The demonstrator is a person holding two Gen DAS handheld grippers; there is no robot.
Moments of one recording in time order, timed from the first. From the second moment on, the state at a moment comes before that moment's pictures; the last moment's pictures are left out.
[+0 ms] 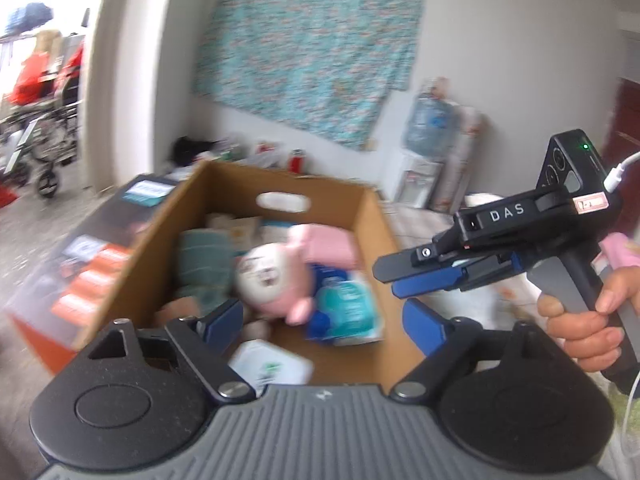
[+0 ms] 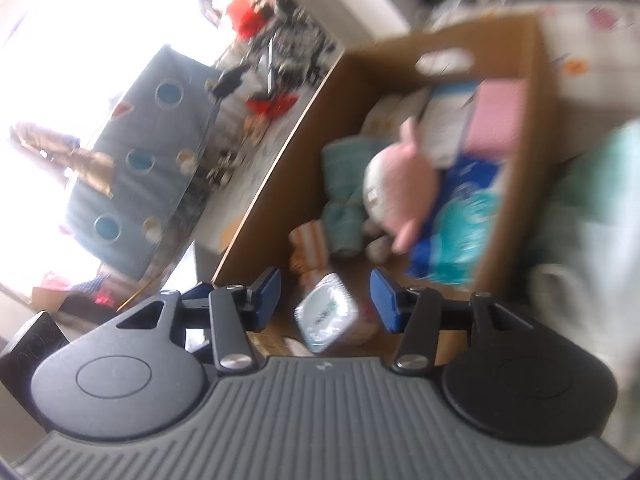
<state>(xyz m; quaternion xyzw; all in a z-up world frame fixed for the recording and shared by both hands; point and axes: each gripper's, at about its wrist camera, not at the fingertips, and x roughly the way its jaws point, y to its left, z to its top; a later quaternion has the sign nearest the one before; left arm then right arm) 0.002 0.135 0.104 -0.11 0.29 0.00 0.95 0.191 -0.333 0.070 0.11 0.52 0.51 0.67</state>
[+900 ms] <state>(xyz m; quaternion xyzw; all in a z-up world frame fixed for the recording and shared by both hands) 0.033 -0.126 -0.005 0.02 0.34 -0.27 0.90 0.148 -0.691 -0.026 0.15 0.53 0.13 0.82</state>
